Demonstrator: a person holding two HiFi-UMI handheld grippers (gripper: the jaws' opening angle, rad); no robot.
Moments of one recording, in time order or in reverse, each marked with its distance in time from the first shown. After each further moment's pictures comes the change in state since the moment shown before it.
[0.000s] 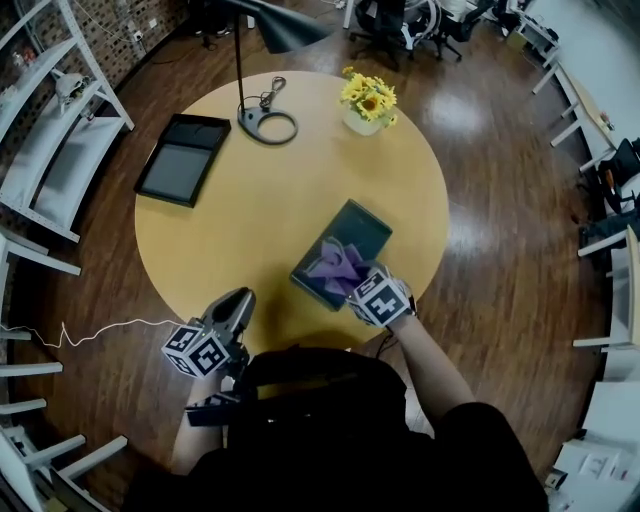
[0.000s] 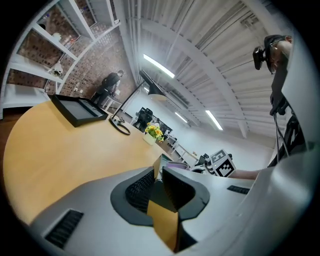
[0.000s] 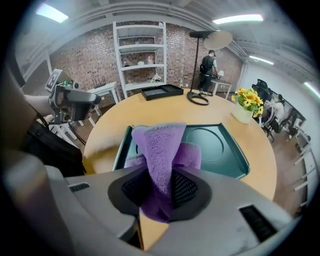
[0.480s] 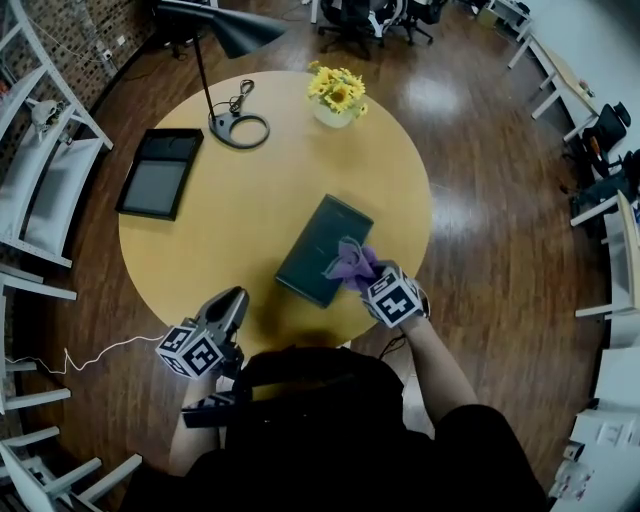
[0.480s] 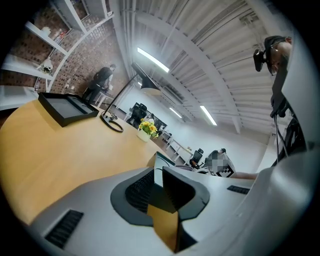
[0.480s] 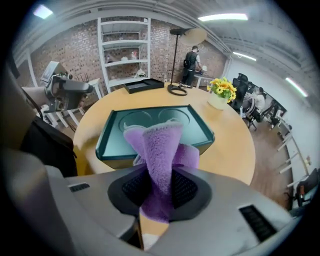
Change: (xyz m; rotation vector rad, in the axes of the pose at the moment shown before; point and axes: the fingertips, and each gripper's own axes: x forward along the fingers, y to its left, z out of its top) left arm 0.023 -0.011 0.000 0.021 0.059 -0.062; right arm -0.029 -0.044 -0.063 0.111 0.066 -0.147
